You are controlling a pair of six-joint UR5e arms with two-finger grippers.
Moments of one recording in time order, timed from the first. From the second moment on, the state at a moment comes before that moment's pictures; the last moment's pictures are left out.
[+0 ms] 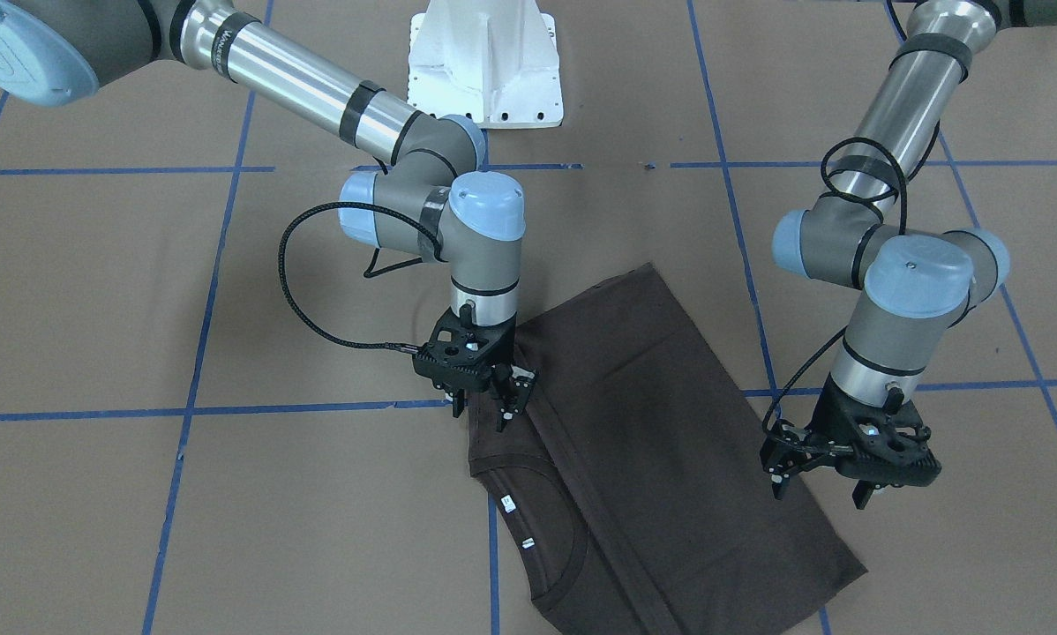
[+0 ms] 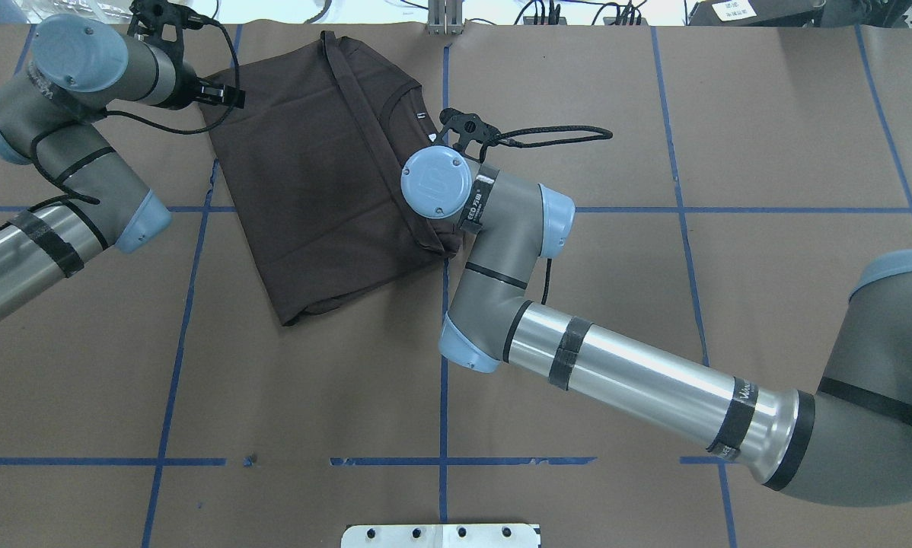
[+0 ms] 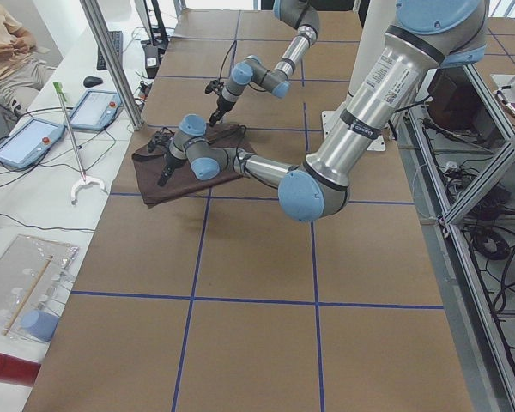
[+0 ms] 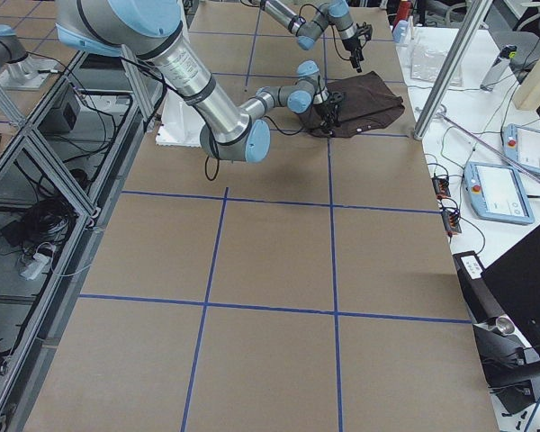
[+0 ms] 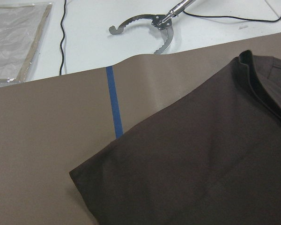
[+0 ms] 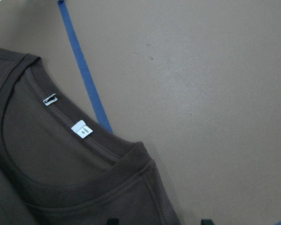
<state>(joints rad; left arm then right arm) -0.94 -2.17 -1.16 -2.33 -1.77 -0.76 0.53 -0.58 1.03 -1.19 1.44 1.62</state>
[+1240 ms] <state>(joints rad) -0.93 -2.16 -1.17 -2.34 -1.77 -0.78 0.53 -0.59 1.08 -1.21 1.44 1.59</state>
